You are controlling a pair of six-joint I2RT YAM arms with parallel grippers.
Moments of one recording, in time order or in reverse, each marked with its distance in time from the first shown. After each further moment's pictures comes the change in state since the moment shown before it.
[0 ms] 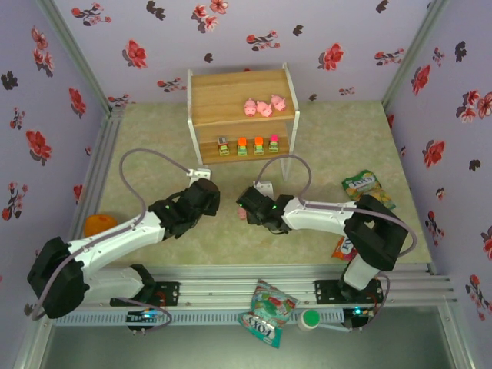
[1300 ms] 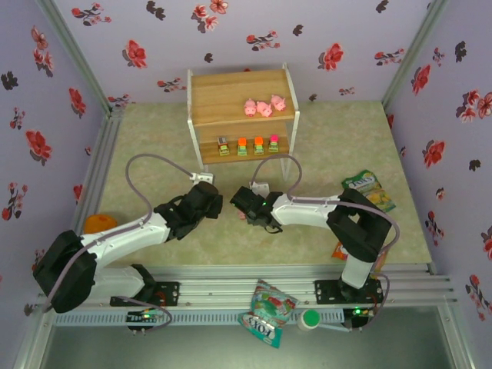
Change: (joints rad) left arm 0.030 0.053 -0.092 0.156 0.072 0.021; right arm 0.000 0.121 0.085 -0.077 0.027 0.024
